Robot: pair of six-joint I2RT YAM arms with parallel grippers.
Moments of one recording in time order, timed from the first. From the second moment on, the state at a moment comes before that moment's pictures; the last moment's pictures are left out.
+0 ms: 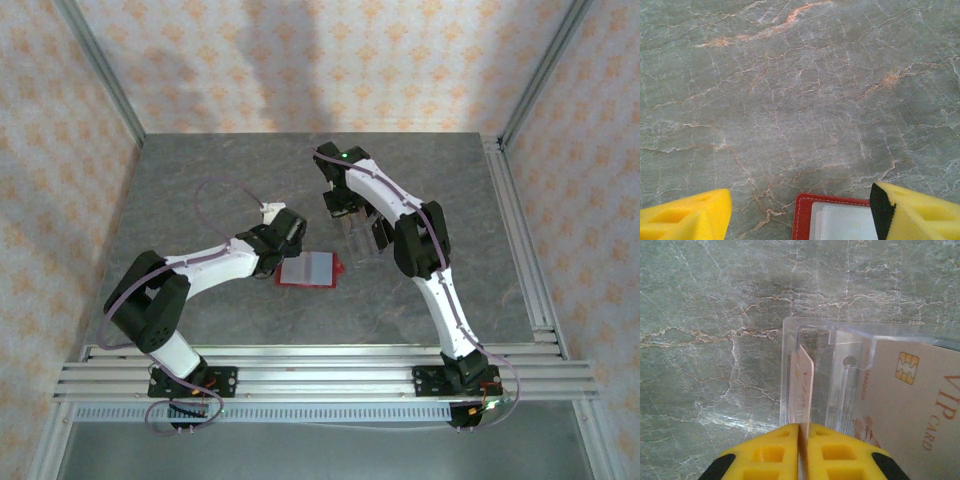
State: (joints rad) left arm -0.60 1.61 0.93 -0.30 -0.47 -0.60; right arm 0.56 2.42 2.25 -1.26 0.13 0.24
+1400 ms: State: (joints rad) left arm -0.60 1.61 0.93 -0.30 -0.46 -0.62; right arm 0.55 2.40 2.25 -1.26 0.08 0.25
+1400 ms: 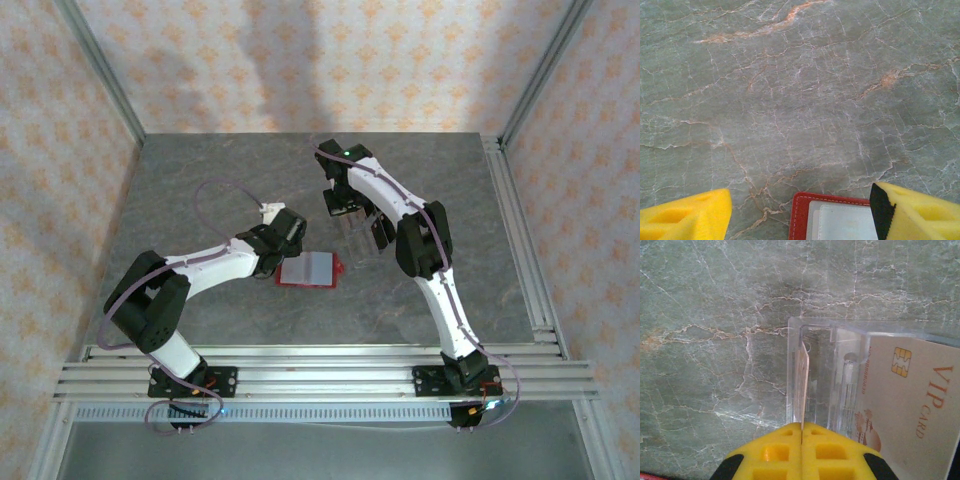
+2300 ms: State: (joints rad) left arm -0.60 1.52 0.90 -0.44 -0.47 -0.58; right arm 0.54 2.21 2.14 -1.18 -0.06 0.29
